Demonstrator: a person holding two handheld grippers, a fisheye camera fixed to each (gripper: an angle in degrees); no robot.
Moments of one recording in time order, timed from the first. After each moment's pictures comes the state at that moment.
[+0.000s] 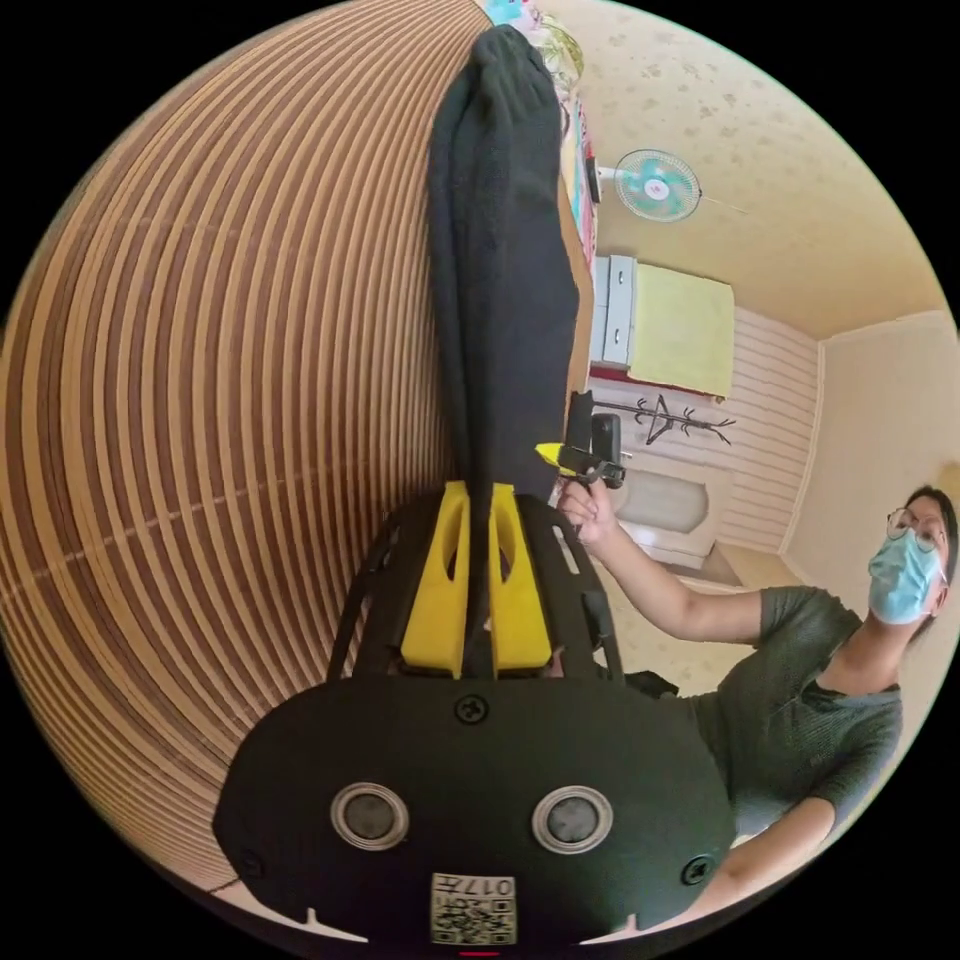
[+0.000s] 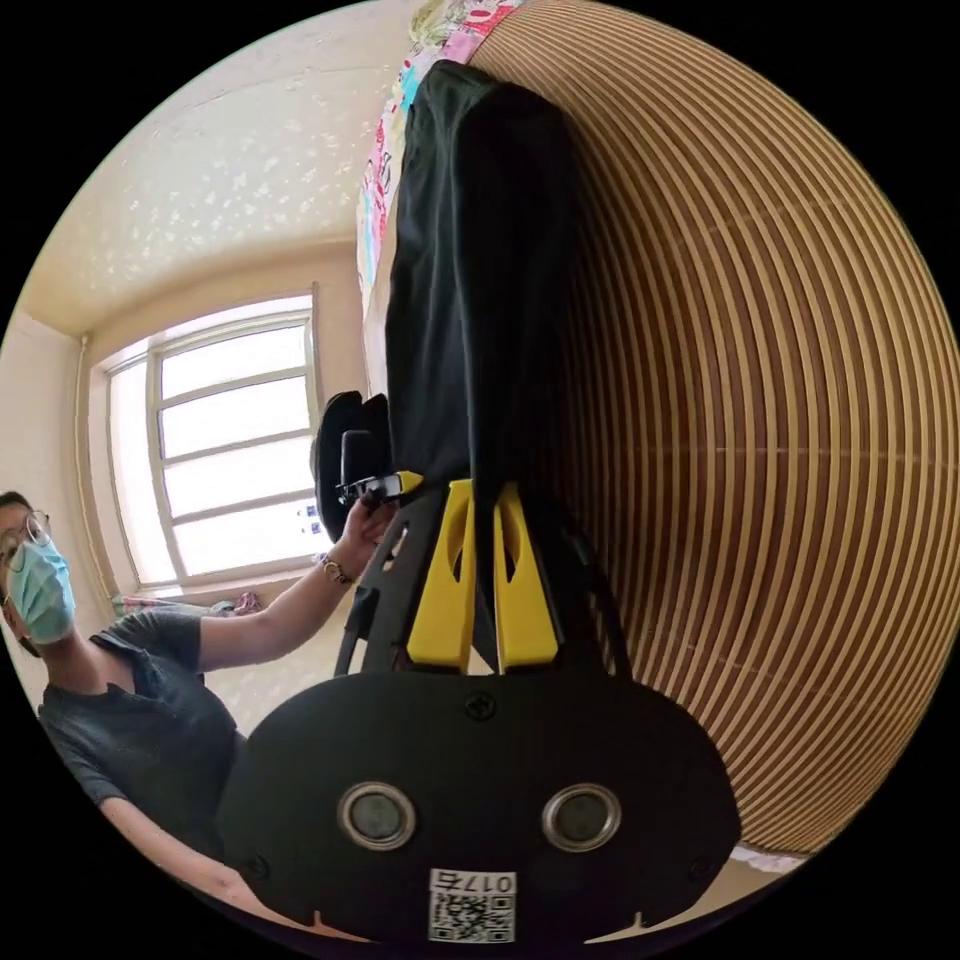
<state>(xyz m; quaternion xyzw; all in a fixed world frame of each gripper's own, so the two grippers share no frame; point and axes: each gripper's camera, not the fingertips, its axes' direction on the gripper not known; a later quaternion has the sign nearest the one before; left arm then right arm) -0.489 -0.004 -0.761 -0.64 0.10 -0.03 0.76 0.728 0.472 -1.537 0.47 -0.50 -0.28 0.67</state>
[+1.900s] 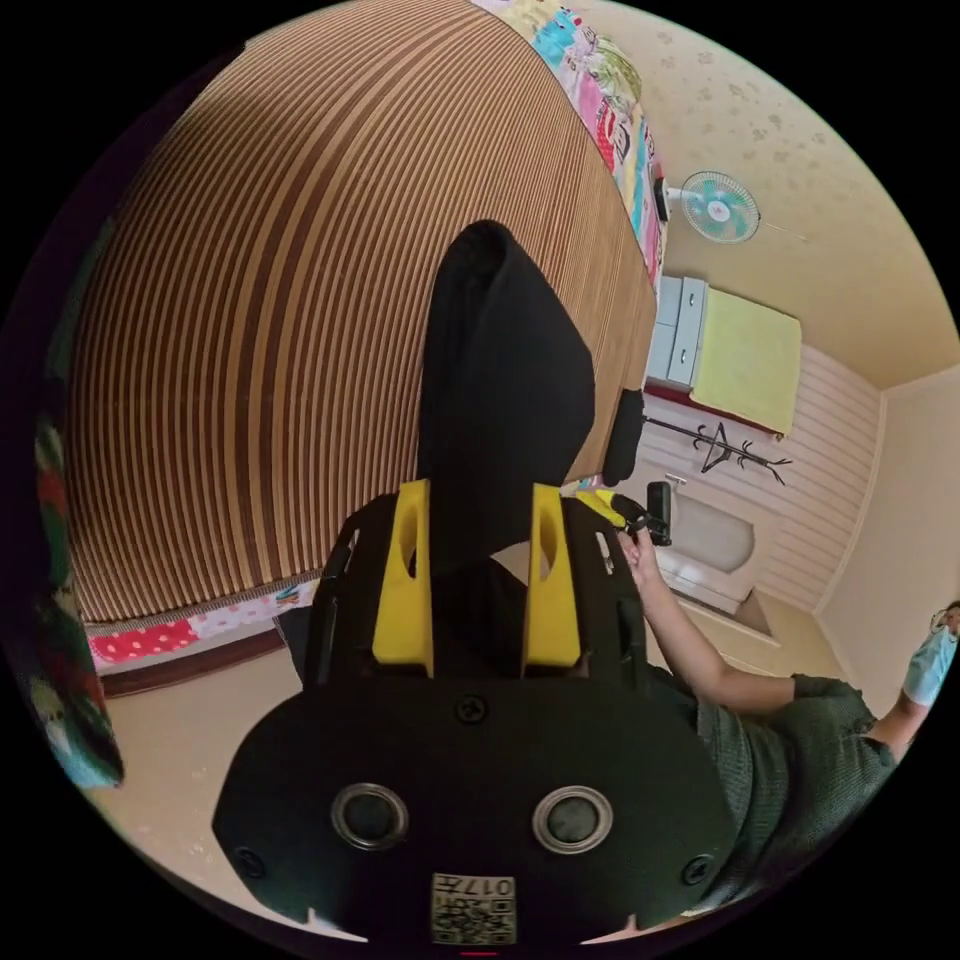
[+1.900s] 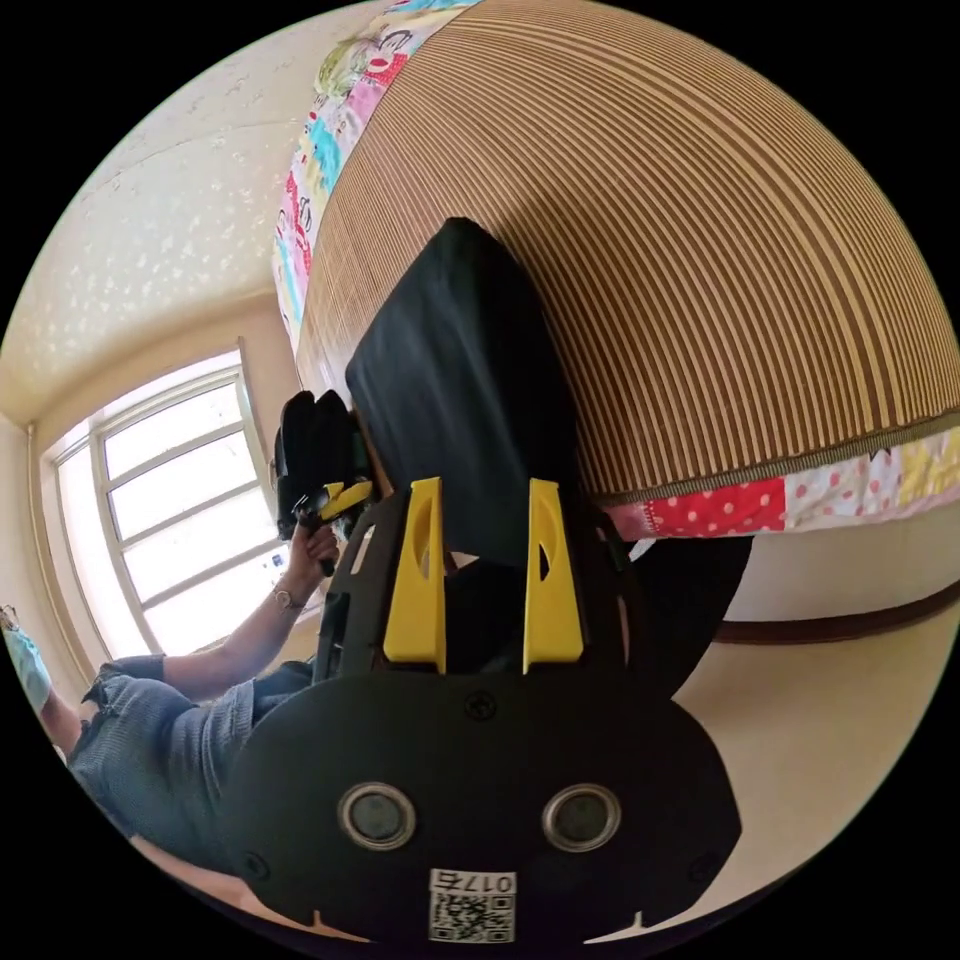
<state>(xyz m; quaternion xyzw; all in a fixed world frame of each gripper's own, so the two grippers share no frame) -0.529 0.036 -0.764 -0.64 -0.06 -0.03 0.77 0.576 0.696 -1.433 0.46 -0.51 -0.12 0.72</state>
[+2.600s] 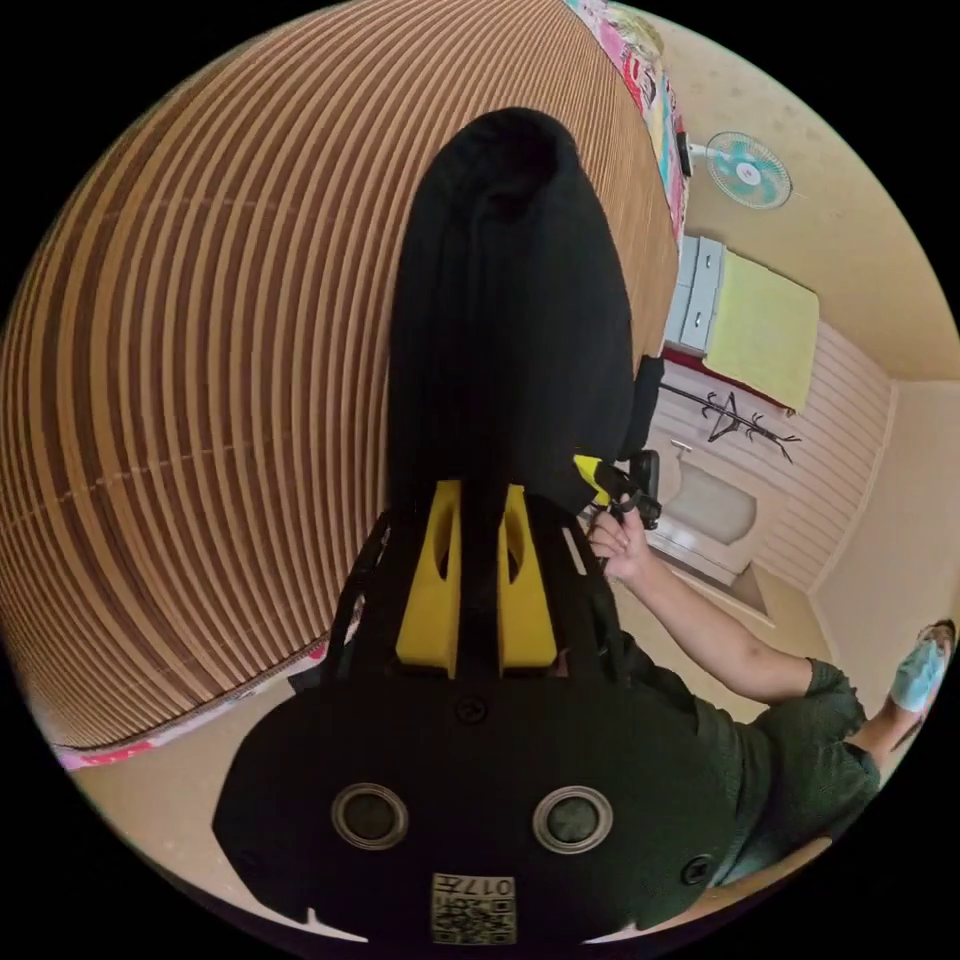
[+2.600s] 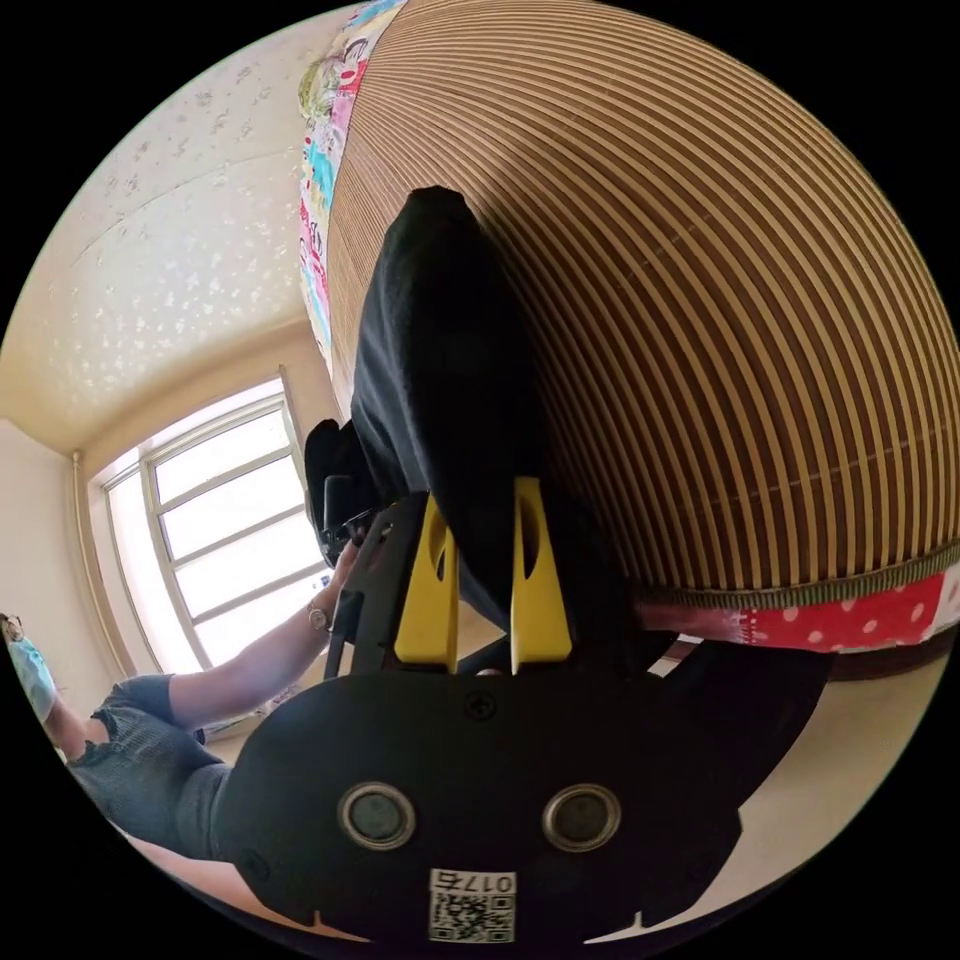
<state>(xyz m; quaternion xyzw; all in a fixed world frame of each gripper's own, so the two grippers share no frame) -0.624 0.140 -0.711 -0.71 -0.03 -0.10 0.69 0.535 0.739 -1.453 0.44 -0.59 -0.14 0.66</state>
